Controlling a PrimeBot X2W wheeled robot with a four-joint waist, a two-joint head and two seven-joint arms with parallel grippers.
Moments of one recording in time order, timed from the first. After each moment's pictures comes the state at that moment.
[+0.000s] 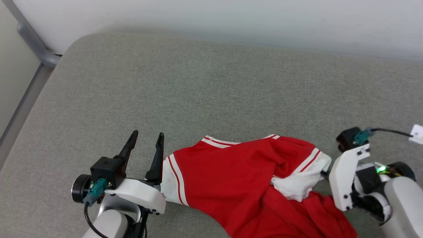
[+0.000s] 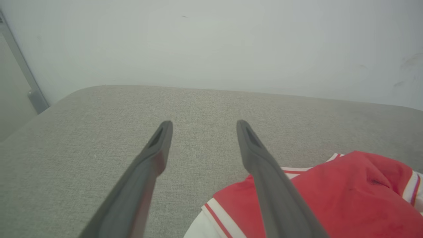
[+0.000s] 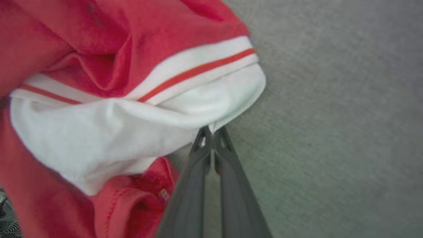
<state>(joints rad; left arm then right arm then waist) -0.23 0.32 -0.43 0.15 -0.50 0.15 -0.26 -0.33 -0.33 0.27 0.28 0.45 0.13 0.79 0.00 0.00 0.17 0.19</state>
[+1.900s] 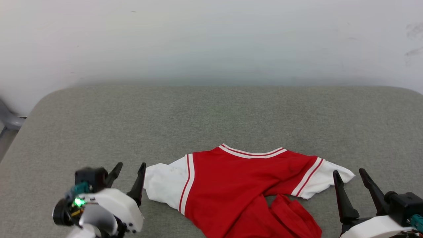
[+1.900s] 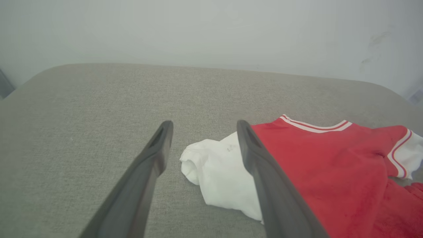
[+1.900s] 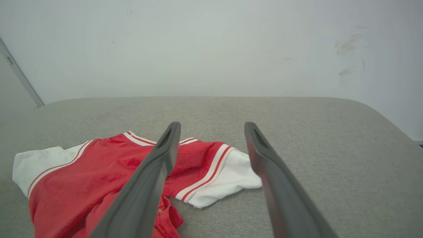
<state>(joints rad) -0.11 0.41 -0.39 0.14 -0.62 0.15 -0.06 0.13 -0.05 -0.07 -0.09 0.15 0.13 -0.02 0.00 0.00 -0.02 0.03</state>
